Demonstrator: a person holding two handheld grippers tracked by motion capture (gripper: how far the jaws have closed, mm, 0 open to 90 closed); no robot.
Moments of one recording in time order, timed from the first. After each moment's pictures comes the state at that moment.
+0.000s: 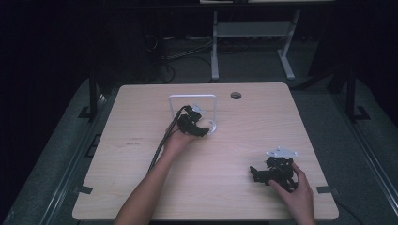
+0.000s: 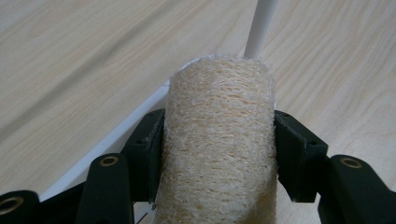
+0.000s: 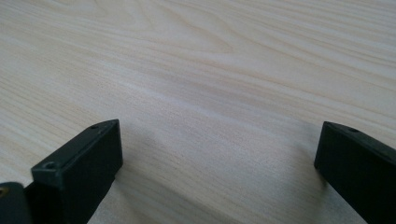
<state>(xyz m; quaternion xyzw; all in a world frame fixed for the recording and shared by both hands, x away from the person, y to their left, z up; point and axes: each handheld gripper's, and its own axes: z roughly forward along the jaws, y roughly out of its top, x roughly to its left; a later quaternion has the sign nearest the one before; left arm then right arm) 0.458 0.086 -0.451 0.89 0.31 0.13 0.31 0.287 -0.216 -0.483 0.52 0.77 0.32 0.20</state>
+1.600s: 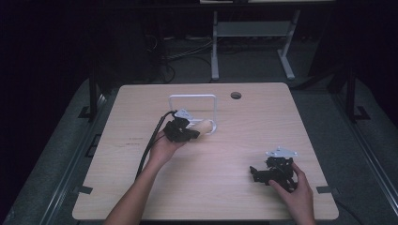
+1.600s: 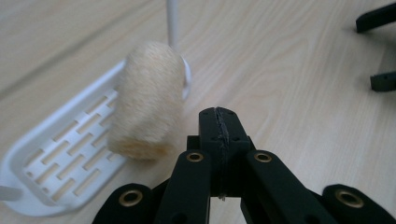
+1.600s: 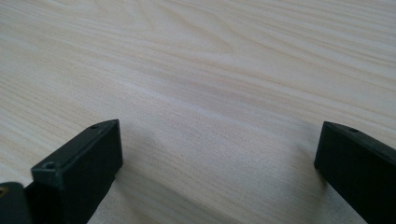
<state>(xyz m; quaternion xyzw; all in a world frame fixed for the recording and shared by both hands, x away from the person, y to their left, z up) 0.399 0.124 -0.415 0.88 0.29 0.06 0.37 0.287 -0.216 -0.483 0.52 0.77 0.32 0.20</state>
